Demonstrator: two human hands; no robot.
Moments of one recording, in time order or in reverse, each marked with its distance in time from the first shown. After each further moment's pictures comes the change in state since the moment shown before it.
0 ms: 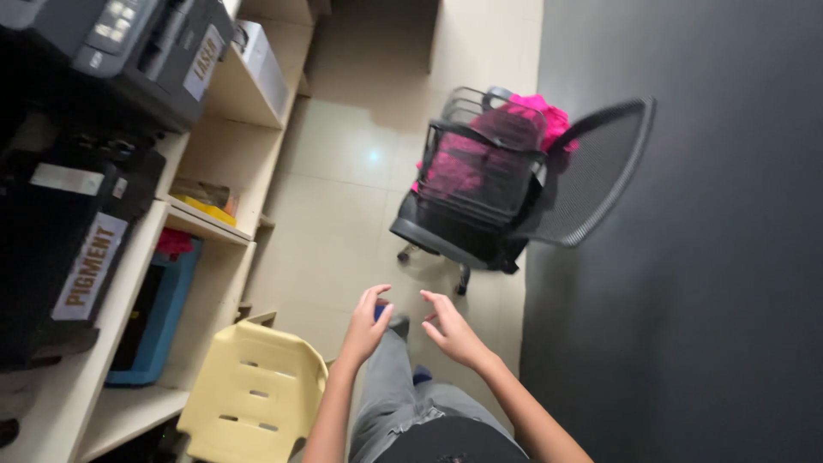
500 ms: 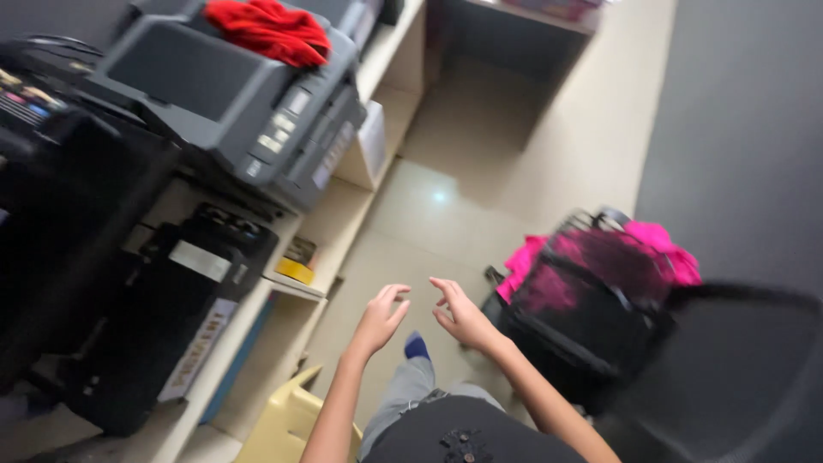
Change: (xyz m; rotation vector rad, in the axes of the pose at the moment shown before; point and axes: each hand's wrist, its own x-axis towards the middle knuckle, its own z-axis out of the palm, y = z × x) left_hand 0.255 0.008 -0.221 0.129 0.058 -0.035; right_hand 0.373 -0.103 0.006 -0.127 -0.182 -0.258
